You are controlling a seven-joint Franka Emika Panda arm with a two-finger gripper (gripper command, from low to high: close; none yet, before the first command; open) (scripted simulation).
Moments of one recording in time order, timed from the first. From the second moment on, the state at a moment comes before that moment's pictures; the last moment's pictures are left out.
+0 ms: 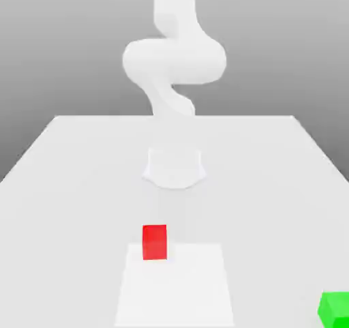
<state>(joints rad) 0.00 -0.74 0.00 -2.37 -0.01 2.35 0.79</state>
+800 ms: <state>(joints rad) -0.08 0.16 -0.03 -2.91 0.05 3.08 0.57</state>
